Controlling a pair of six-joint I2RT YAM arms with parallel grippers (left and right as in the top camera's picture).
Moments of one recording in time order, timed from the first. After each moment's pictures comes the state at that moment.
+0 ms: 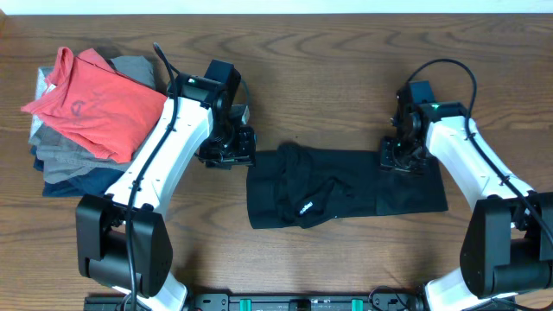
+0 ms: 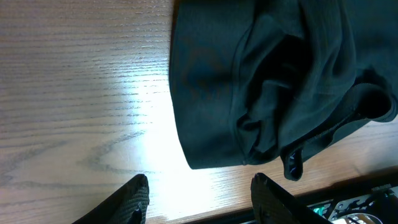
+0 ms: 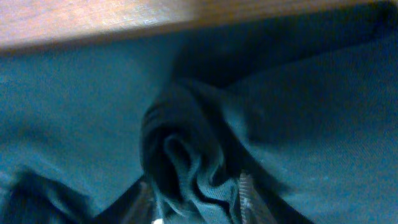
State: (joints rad) left arm -0.30 1.76 1.45 -1.29 0.28 -0.25; right arm 0.13 1.72 1.16 -0.98 -0.08 0.31
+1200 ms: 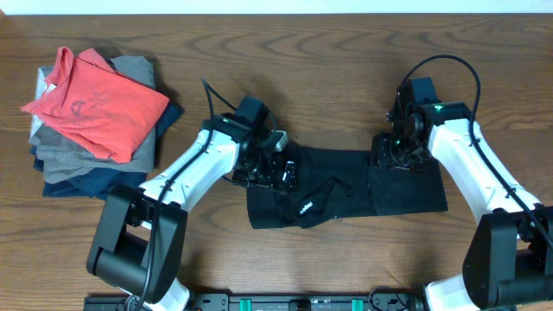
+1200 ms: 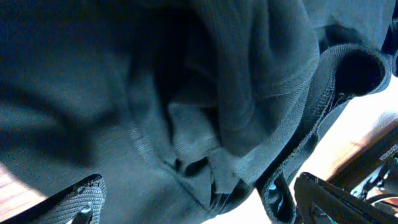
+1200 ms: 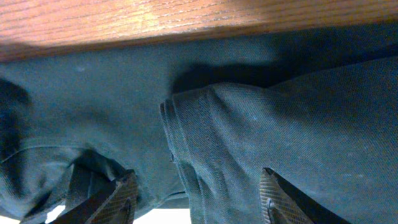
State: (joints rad) left arm -0.44 1.76 1.12 -0.84 0.49 -0.14; right arm 0.13 1.67 1.17 -0.99 -0.16 0.30
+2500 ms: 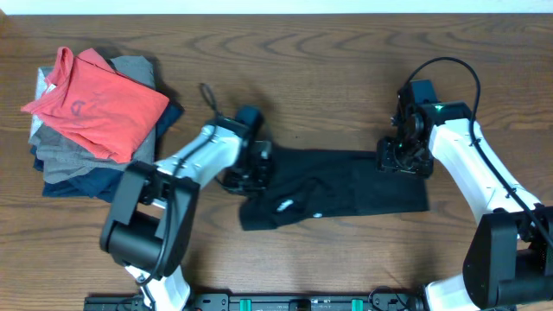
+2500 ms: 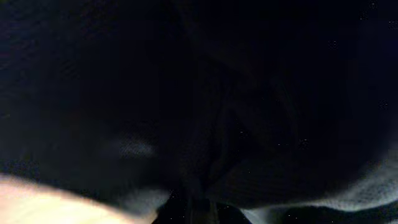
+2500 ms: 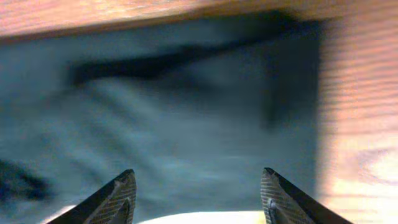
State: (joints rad) left arm -0.35 1.87 1.13 -0.94 0.30 -0.24; right arm 0.12 1.67 1.17 -1.05 -0.04 0.30
